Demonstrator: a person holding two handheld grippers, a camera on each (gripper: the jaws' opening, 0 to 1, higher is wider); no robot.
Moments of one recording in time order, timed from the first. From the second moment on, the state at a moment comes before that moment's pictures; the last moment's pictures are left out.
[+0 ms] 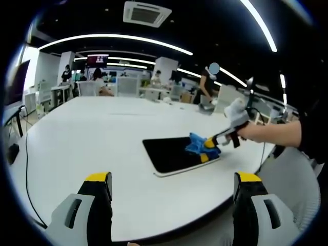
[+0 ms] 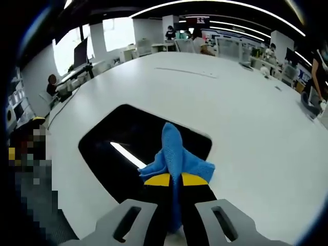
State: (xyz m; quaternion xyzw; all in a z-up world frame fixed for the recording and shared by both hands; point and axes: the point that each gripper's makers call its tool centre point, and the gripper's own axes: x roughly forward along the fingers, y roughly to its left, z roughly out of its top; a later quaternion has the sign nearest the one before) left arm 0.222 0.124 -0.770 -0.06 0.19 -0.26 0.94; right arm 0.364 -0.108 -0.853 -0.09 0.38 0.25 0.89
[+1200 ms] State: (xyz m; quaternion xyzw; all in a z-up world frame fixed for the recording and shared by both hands) left arm 0.222 0.125 -0.770 -0.06 0.19 -0.26 0.94; right arm 0.335 -0.101 -0.853 -0.12 0.38 0.26 0.88
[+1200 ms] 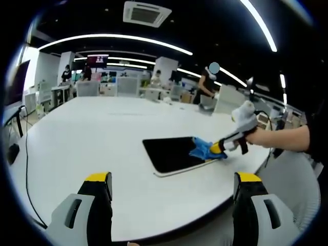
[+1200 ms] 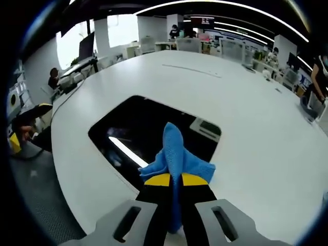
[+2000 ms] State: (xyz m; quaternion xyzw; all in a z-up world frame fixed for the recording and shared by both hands) left arm 0.222 0.125 -0.770 -0.06 0.19 -0.26 0.94; right arm 0.329 -0.049 -0.855 -0.13 0.37 0.31 0.87
